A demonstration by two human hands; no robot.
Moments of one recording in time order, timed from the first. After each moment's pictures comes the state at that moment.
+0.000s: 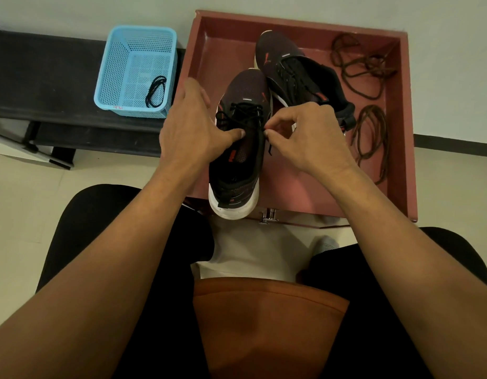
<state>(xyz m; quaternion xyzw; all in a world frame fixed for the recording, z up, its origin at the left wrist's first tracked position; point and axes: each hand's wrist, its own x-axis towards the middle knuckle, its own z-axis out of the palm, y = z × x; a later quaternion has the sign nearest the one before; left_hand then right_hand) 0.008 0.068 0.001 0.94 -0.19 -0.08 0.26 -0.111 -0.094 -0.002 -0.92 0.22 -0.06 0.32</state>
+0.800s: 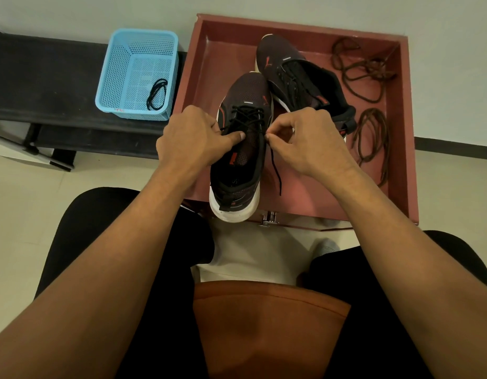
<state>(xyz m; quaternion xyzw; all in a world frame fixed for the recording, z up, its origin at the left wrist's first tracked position) 0.008 0.067 0.005 0.95 -0.13 -0.16 0.21 -0.108 -0.098 -0.007 -0.93 0.21 -0.04 0.30</state>
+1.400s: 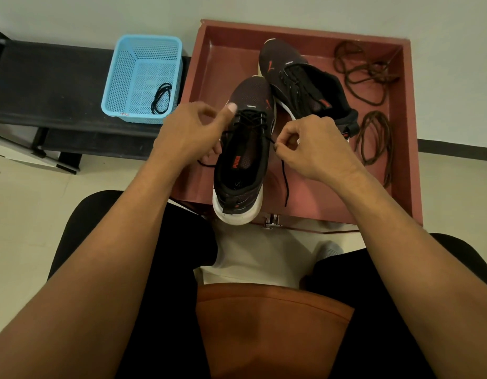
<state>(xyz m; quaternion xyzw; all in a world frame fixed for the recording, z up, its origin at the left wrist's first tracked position) 0.028 0.081 0.006 0.89 -0.18 -0.23 0.34 -0.110 -0.100 -0.005 -0.94 0.22 -0.01 0.28</state>
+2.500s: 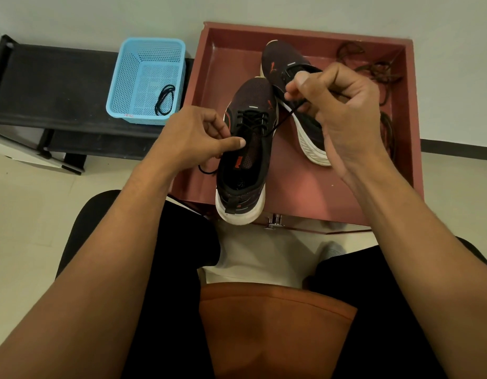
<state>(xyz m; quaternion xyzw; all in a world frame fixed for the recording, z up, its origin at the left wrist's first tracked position) 0.027 0.091 0.013 0.85 -0.25 -0.28 0.36 -0.108 -0.103 0.029 -0.64 0.17 -0.26 0.70</state>
